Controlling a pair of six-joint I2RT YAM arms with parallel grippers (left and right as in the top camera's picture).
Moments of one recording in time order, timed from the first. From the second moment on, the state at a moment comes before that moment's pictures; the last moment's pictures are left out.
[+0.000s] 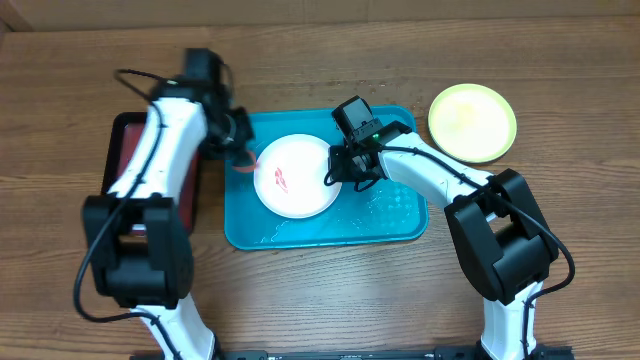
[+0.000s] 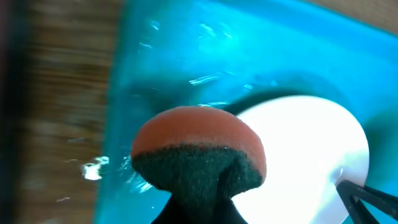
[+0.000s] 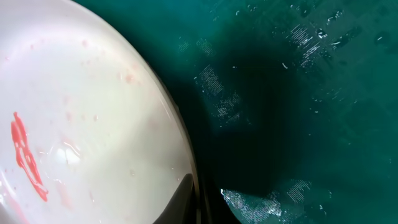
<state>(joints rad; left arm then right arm) -0.06 1.95 1.54 -0.96 0.16 -0.40 0.55 2.07 1.41 -0.57 -0.14 0.51</state>
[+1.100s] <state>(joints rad) -0.36 2.11 1.51 -0.85 -0.05 -0.57 0.55 2.07 1.41 -0.57 -0.14 0.59</state>
